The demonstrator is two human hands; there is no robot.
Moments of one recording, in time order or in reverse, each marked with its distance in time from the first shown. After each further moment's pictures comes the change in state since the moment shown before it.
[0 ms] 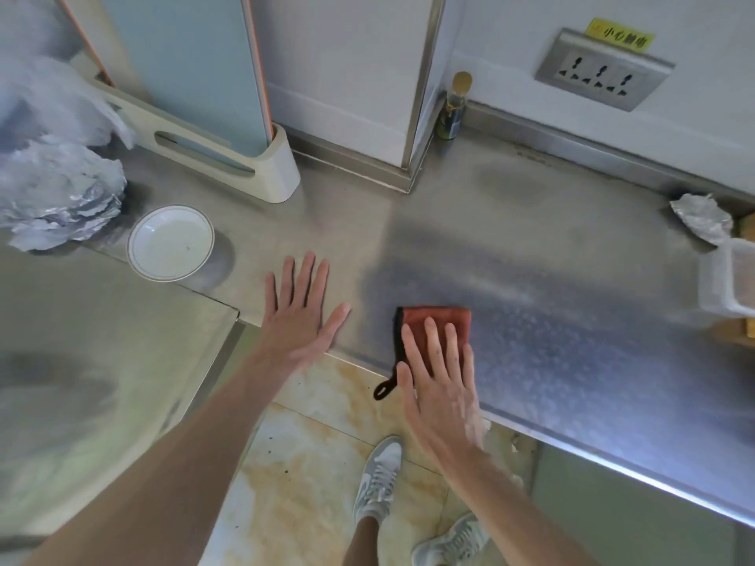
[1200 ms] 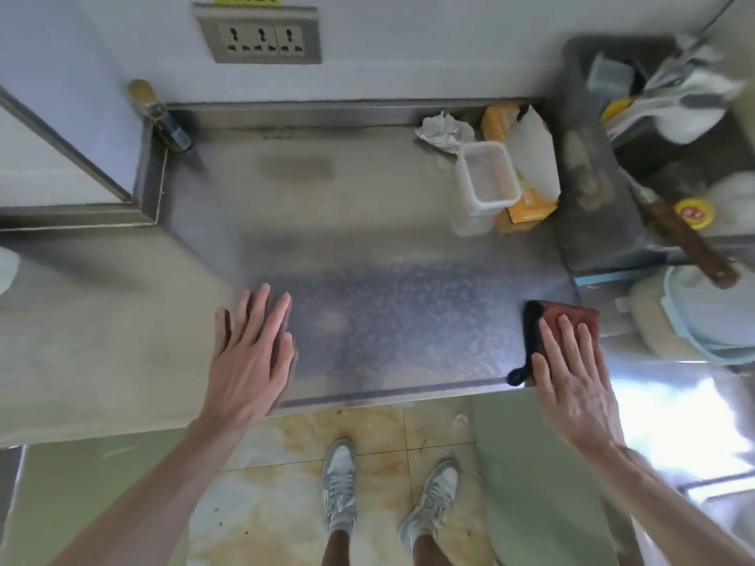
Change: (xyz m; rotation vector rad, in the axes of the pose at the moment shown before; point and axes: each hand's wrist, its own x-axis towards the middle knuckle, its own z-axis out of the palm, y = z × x) left_hand -0.012 0.212 0.031 0.103 0.068 0.461; right_hand -0.188 0.379 -0.034 -0.022 0.008 0.590
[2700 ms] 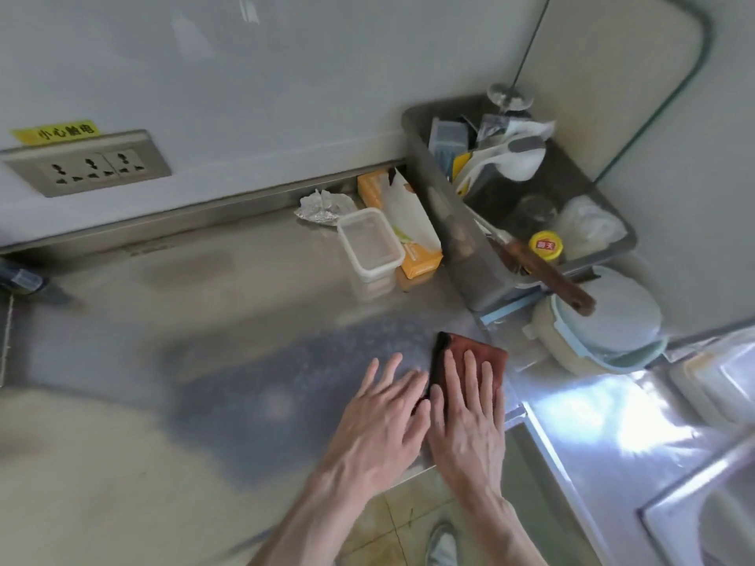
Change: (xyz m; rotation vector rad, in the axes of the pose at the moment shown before) left_hand 0.072 0.255 -0.004 -0.215 -0.231 0.620; right_hand 0.027 -0.074 0.015 0.200 0.304 0.345
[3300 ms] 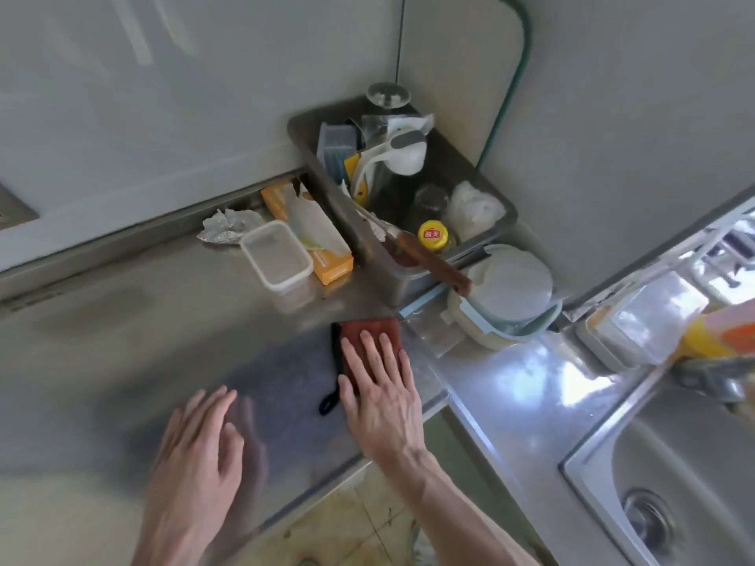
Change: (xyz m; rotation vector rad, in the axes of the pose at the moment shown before) left_hand -0.057 -0.075 -0.003 0.104 0.466 -0.286; right_hand 0.024 -0.011 -0.021 0.060 -0.074 -0.132
